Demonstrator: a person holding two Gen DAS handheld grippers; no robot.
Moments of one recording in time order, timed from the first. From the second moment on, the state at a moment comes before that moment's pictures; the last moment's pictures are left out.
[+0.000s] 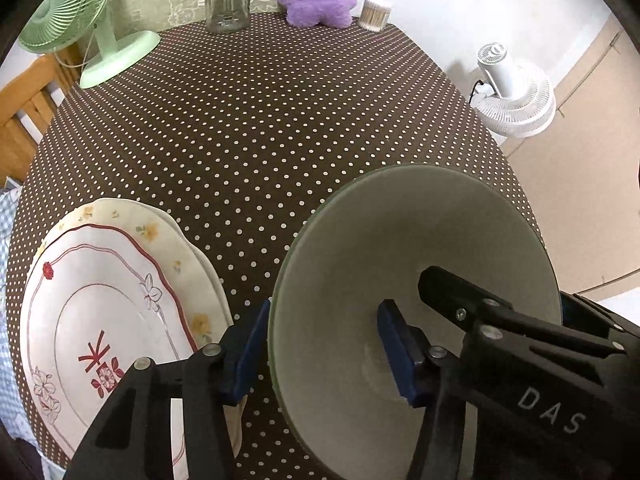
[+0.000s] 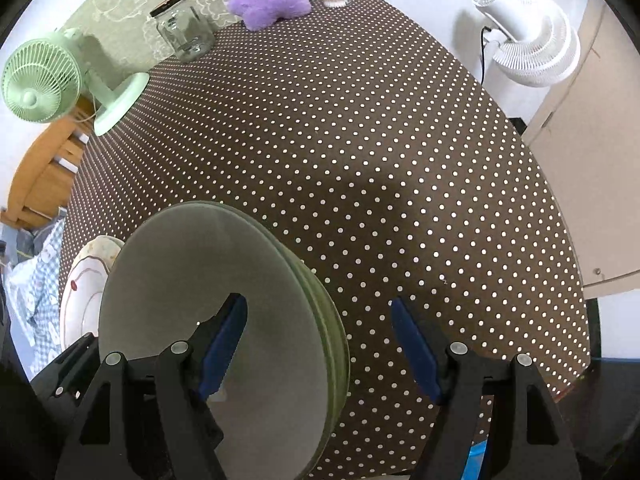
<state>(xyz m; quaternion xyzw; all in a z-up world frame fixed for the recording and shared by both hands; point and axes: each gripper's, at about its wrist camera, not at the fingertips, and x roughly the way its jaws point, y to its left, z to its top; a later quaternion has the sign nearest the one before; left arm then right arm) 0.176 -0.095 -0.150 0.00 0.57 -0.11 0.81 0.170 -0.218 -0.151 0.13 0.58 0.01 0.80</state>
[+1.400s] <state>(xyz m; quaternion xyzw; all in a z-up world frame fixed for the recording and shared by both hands) 0.148 -0.100 -0.125 -0.03 0.57 -0.05 0.82 0.155 -0.224 -0.126 0.11 0.60 0.10 0.78</state>
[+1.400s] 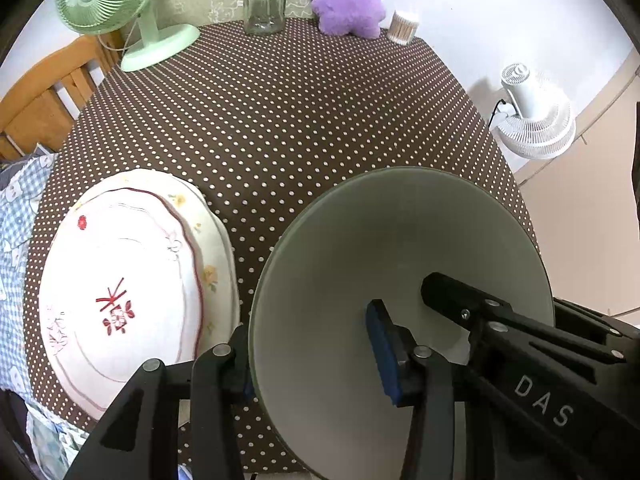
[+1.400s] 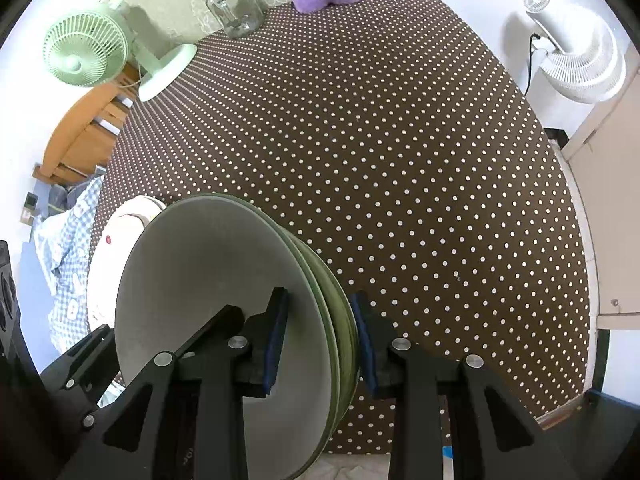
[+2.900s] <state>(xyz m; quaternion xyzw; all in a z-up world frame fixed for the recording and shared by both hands) 0.141 0.060 -0.087 -0.04 0.55 -0.04 0.83 0.170 -0.057 -0.083 0.10 0.59 0.10 0.79</state>
